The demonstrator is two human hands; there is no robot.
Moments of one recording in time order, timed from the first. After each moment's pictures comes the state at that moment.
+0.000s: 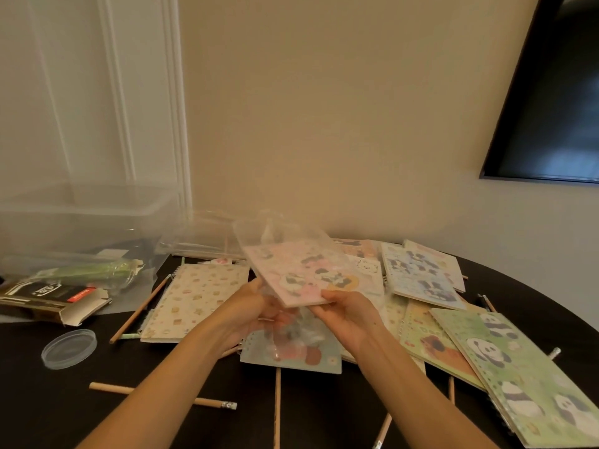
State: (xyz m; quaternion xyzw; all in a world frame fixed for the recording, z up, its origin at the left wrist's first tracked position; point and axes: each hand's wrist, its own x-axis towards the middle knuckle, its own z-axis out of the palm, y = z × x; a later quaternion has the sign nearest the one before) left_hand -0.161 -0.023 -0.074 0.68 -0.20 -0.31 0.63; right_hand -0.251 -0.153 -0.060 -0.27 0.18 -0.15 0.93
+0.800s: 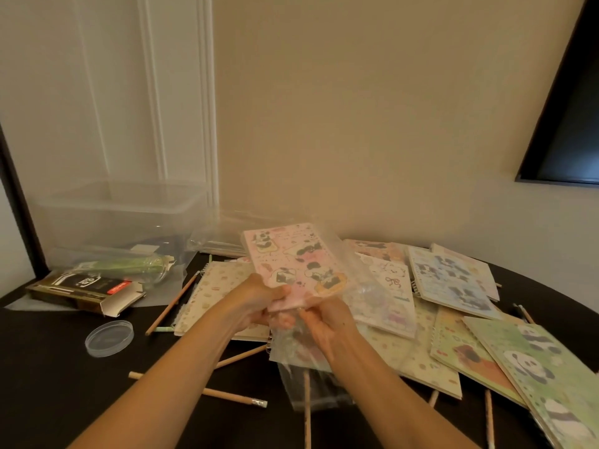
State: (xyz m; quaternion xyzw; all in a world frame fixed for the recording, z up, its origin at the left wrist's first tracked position) left_hand -0.141 0.000 -0.061 0.72 -0.12 -0.29 0.62; right_hand -0.199 -0.105 -0.084 -0.27 0.18 -0.16 0.93
